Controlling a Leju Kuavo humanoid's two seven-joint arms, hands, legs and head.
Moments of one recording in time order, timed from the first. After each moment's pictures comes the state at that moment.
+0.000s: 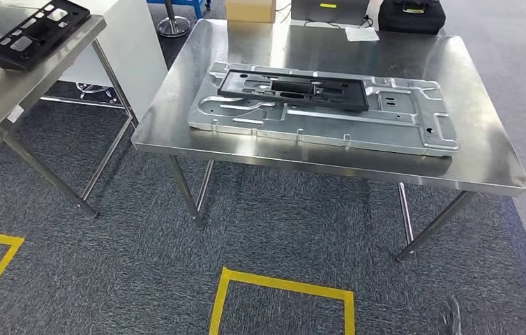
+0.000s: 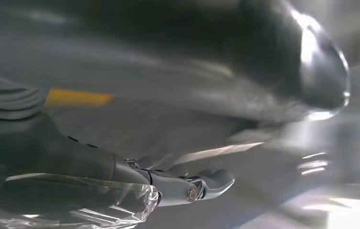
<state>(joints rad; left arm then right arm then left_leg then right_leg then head) -0.08 -0.12 1.43 -0.23 -0.99 0.02 -0.45 0.19 0.32 -0.75 -1.16 0.44 0.14 -0.69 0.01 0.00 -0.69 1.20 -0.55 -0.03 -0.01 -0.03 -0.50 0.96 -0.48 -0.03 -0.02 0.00</state>
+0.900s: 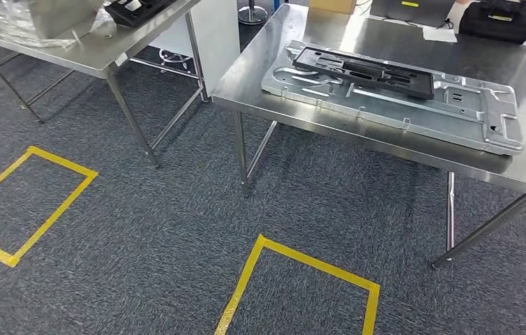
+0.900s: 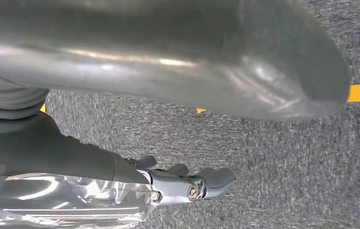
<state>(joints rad) -0.08 -0.13 1.44 -0.23 -0.98 0.04 -0.45 -0.02 0.21 -1.23 -0.34 0.80 -0.25 -0.29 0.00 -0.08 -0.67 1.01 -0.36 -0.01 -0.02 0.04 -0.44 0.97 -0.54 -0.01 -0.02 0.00</state>
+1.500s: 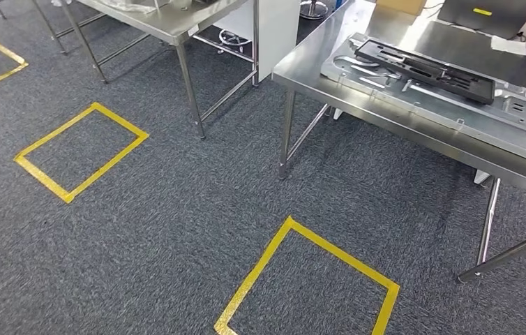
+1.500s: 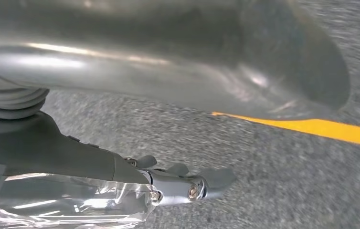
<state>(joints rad) -0.08 -0.13 1.44 -0.24 -0.99 0.05 -0.45 -0.03 0.20 -1.25 -0.30 0.87 -0.23 -0.29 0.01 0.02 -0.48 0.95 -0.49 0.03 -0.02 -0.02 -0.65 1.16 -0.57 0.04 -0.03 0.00</state>
